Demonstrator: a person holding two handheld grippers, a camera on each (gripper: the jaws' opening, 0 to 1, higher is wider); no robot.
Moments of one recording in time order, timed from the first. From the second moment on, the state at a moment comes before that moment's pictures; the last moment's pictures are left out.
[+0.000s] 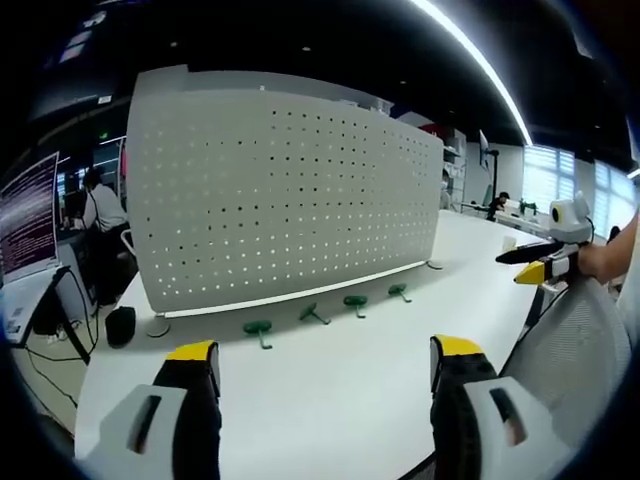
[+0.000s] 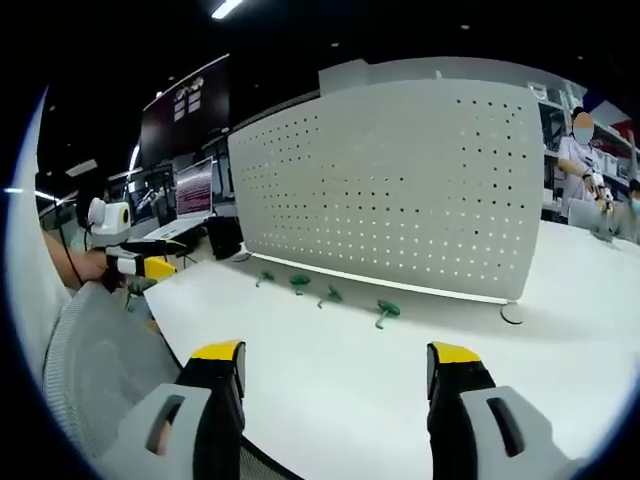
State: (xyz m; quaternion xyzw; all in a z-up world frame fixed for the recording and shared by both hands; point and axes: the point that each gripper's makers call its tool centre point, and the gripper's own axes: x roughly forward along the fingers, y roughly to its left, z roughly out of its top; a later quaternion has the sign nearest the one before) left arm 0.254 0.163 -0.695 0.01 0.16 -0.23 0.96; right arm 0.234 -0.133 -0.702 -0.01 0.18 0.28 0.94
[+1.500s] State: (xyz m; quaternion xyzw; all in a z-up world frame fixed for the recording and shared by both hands) left arm 0.290 0.166 -0.687 0.06 0.17 -0.29 0.94; right arm 0.259 -0.128 -0.690 -0.03 0.19 0.30 0.94
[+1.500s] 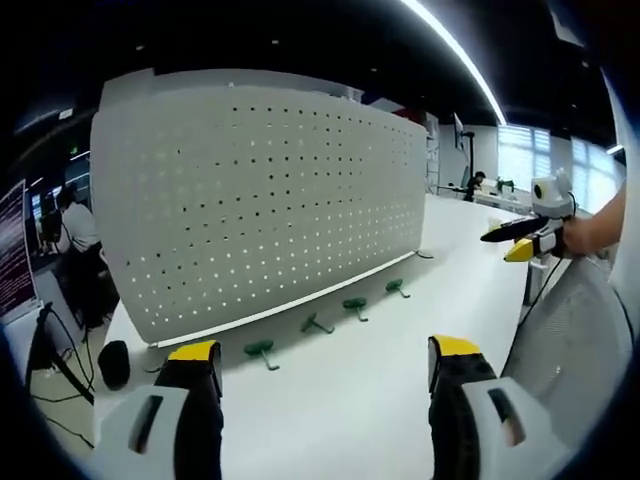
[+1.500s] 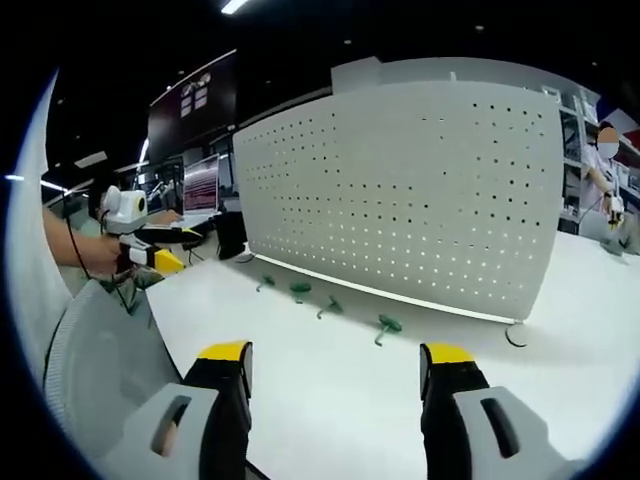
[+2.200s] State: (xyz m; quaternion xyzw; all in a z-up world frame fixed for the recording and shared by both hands) left arm 0.325 0.184 -0.691 0.11 0.18 -0.32 0.92; right arm 0.260 -0.132 -0.691 -0.03 0.19 0.29 0.94
